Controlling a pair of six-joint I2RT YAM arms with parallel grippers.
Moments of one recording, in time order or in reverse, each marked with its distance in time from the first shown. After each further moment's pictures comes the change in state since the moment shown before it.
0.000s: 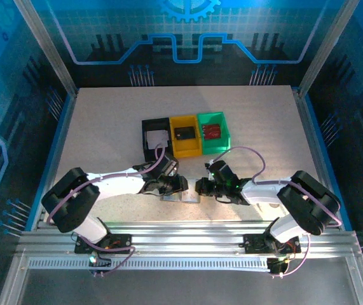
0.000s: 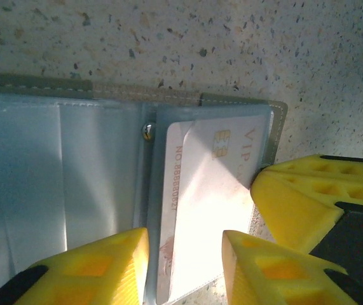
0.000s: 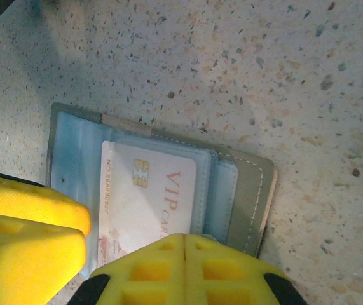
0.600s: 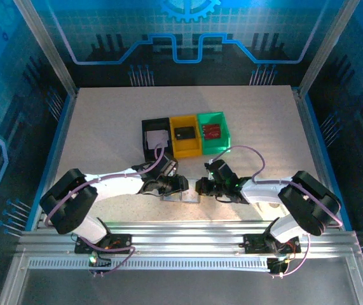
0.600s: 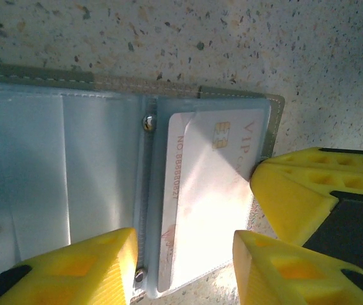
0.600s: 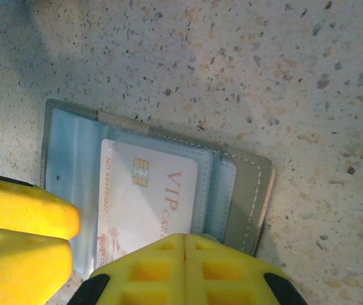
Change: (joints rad) left arm 0.000 -0.019 -0.002 -0.018 0.007 0.007; right arm 0.000 -0.007 0.022 -0.056 0.004 -0.014
